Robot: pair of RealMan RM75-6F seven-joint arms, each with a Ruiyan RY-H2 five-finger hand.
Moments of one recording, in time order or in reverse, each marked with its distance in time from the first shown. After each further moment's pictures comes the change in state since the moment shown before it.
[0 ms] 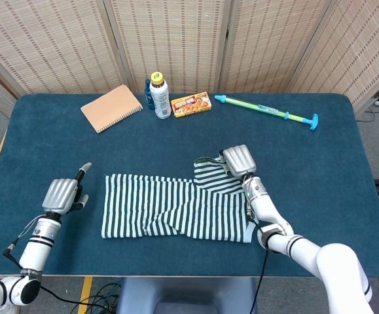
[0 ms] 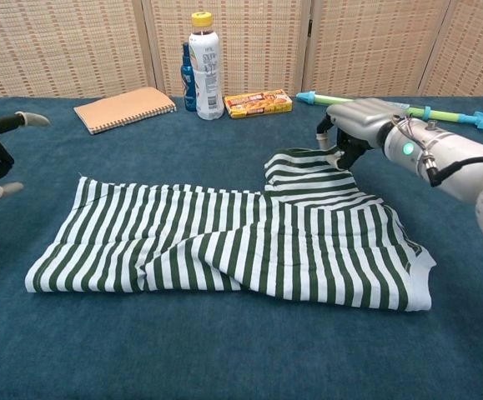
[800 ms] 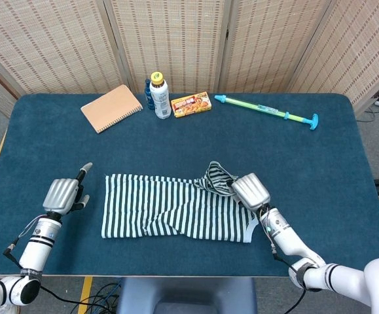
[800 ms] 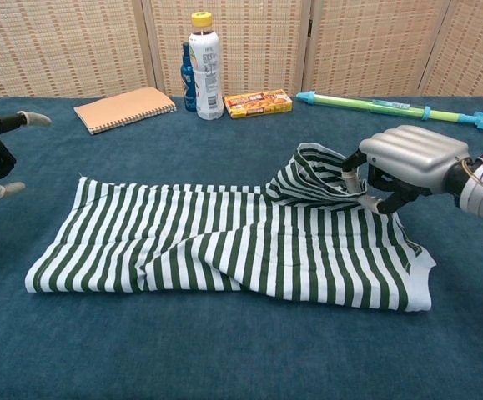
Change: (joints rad) left arm -0.003 0.001 -0.001 -0.006 0.004 -0.007 -0.003; right arm -0.223 0.230 -0.201 -0.434 -0.205 0.240 -0.058
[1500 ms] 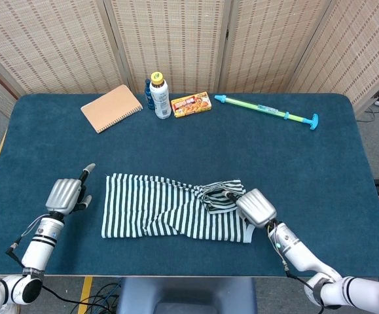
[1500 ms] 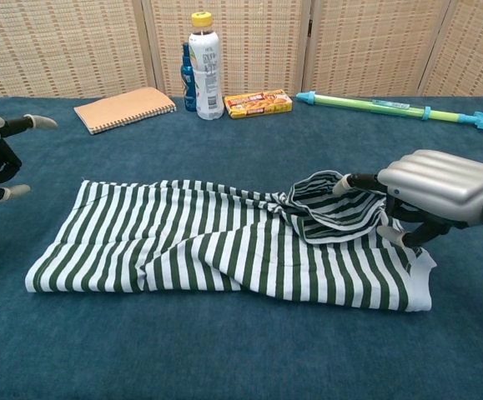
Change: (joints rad) left arm -0.009 -0.002 0.000 -0.004 -0.009 -0.014 0.013; right arm -0.065 0.101 -0.080 -0.140 -0.104 0.018 -0.016
